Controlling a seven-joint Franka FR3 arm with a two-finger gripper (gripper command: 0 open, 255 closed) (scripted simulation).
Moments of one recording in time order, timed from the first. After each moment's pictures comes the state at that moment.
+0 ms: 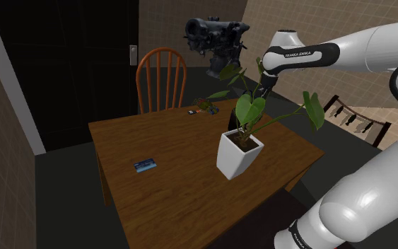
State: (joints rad) arm -0.09 -0.09 -0.33 -2.05 -0.22 2.04 -0.51
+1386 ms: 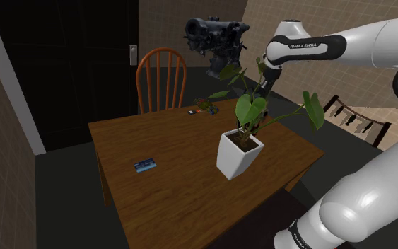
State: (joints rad) arm -0.09 -0.11 -0.33 -1.97 -0.22 1.95 -0.52
